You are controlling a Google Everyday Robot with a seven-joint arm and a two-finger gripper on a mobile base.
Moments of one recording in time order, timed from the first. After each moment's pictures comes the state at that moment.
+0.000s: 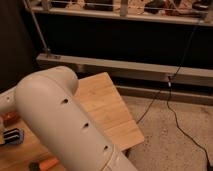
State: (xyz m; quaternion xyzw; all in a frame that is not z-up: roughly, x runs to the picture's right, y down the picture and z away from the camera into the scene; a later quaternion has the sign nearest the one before) arm -0.531 0.211 0.715 -0.30 -0.16 -0.12 0.93
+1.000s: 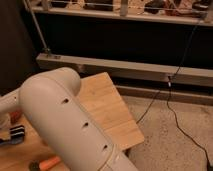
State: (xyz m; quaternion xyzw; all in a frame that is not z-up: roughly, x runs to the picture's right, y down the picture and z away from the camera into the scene) arm -0.522 0.208 0.748 -0.29 -0.15 -0.09 0.94
